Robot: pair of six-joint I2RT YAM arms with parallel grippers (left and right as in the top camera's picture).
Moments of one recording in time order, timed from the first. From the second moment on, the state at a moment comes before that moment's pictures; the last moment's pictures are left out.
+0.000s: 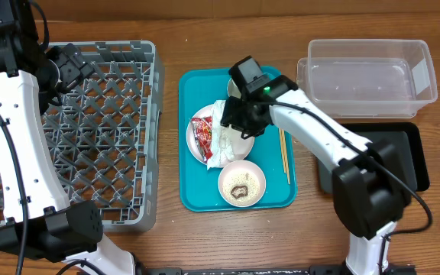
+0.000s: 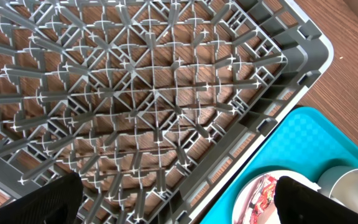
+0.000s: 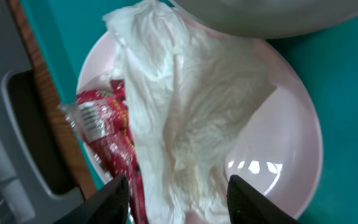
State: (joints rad) left arm 0.25 1.82 2.18 -1.56 -0.04 -0.50; right arm 0.56 2.03 1.58 -0.80 -0.23 0.82
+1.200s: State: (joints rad) left arm 0.25 1.82 2.18 -1.56 -0.04 -0.50; right arm 0.62 2.12 1.64 -0.83 -0.07 0.93
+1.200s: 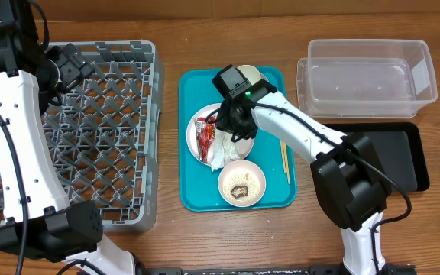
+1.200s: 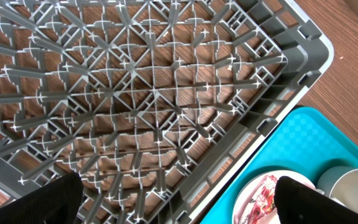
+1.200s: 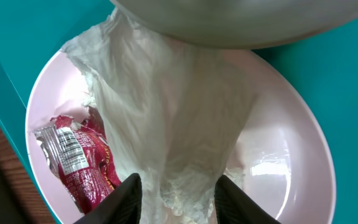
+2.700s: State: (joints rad) left arm 0.25 1.82 2.18 -1.56 -0.04 -0.50; right arm 0.56 2.17 1.71 -0.92 -0.11 0.93
